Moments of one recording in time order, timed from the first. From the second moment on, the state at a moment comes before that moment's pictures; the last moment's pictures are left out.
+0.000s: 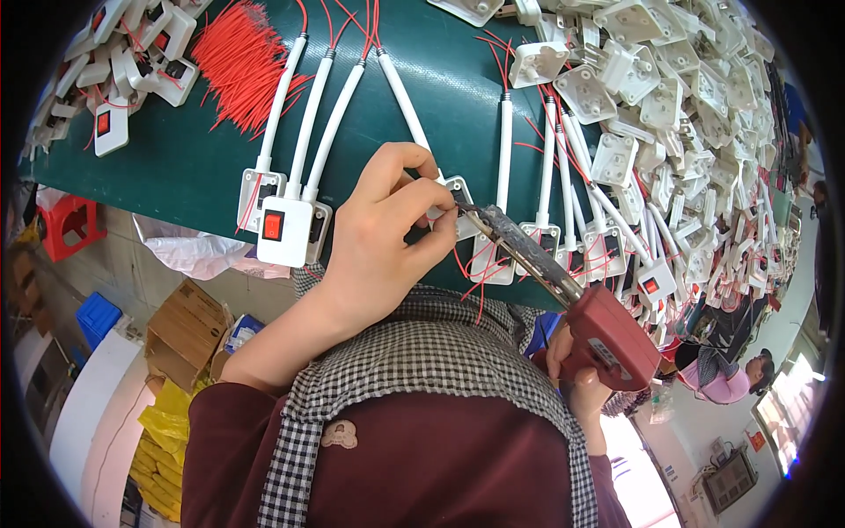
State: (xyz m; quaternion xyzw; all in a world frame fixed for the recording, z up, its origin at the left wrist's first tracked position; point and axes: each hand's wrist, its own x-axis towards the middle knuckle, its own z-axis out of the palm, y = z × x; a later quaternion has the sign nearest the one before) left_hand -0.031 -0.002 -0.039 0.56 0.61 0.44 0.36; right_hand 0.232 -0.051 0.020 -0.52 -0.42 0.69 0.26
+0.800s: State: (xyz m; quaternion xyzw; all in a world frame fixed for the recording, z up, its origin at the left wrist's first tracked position) left_hand -0.031 -0.003 -0.037 0.57 0.61 0.43 0.35; right_hand 0.219 -0.053 0.026 -0.58 -0.41 0.59 0.38
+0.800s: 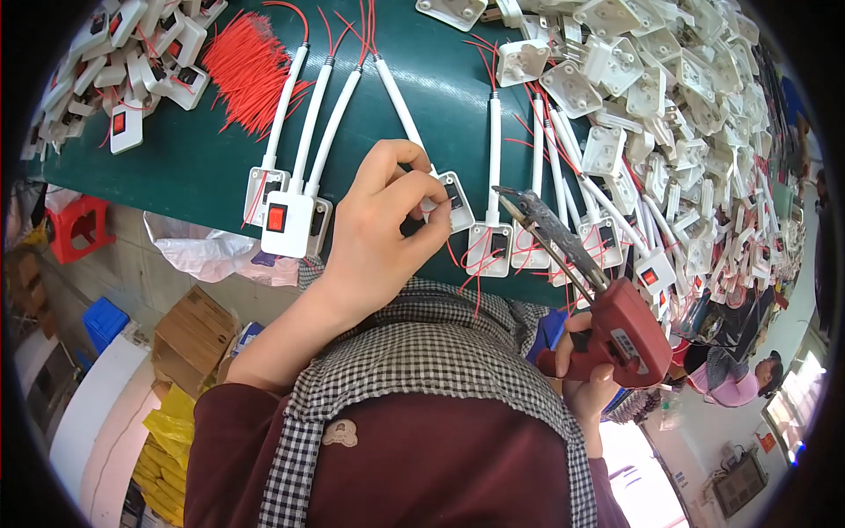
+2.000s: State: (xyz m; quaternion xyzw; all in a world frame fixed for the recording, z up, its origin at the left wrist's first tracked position) left_hand -0.092 -0.037 0.023 0.54 0.76 0.26 0.24; right_hand 0.253 -0.068 0.017 -0.48 -0.45 0.50 0.56
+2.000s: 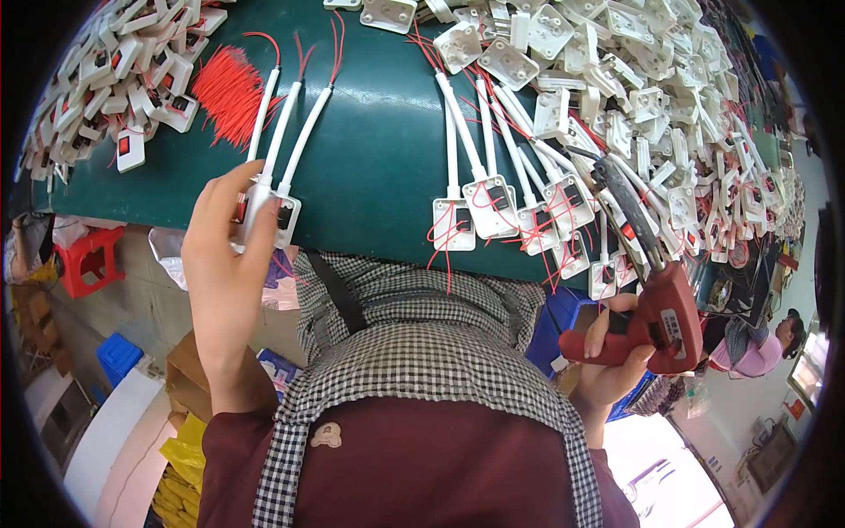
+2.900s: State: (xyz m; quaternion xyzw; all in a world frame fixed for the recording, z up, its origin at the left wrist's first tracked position) left_hand -0.060 -0.019 -0.012 0.89 0.36 0.19 0.20; right_hand 0.234 -0.080 0.026 -0.56 -0.41 0.48 0.53
